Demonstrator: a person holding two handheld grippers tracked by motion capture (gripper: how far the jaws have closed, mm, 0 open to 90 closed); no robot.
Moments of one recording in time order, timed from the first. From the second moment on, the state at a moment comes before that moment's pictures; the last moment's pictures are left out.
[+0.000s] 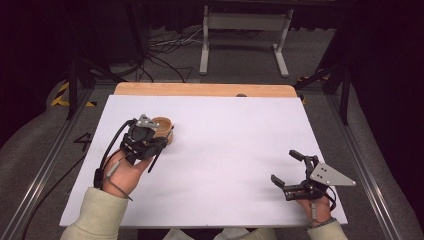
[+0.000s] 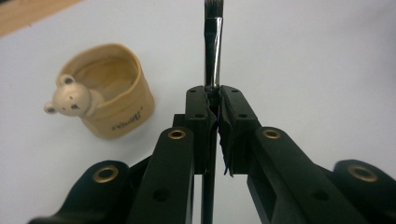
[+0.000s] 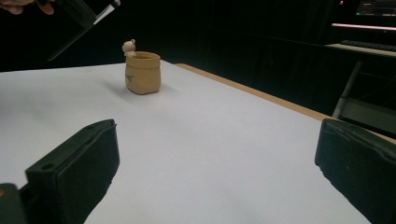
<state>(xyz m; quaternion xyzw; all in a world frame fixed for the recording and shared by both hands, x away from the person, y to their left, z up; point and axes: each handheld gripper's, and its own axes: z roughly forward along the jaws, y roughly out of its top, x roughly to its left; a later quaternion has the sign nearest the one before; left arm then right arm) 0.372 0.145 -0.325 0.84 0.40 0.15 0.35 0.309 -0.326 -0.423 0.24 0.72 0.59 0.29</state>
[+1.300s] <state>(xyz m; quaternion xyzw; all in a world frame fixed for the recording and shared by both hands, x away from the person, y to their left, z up) 0.383 0.170 -0.332 0.70 0.34 0.21 0.59 0.307 -0.325 -0.425 0.24 0.73 0.58 0.28</state>
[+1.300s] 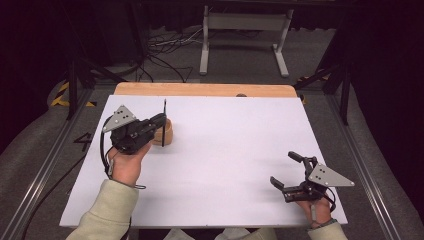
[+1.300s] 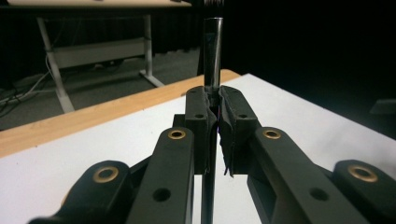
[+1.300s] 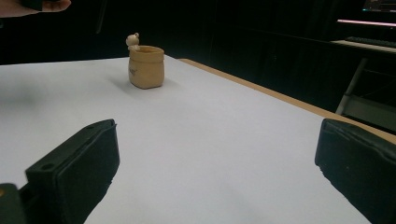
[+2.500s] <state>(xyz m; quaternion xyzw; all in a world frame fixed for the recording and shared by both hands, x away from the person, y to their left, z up) 0.422 0.181 -0.346 0.66 0.34 0.24 0.63 0.305 -0.323 -0.425 0.23 0.73 0.58 0.28</state>
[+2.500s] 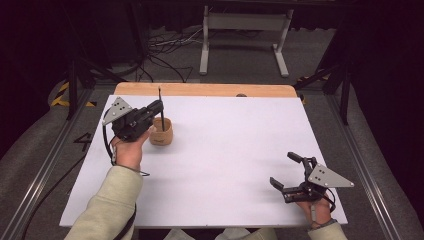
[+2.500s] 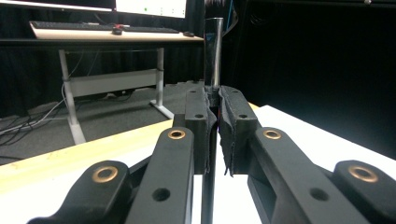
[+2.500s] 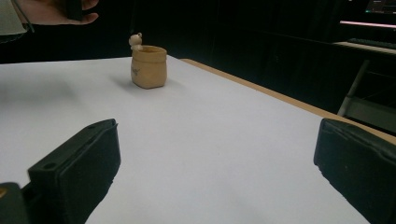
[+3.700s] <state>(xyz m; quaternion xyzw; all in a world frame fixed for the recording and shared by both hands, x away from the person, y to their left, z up) 0.453 0.183 -0.356 0.65 0.38 0.26 0.61 0.304 -0.324 -0.425 0.24 0.73 0.58 0.28</state>
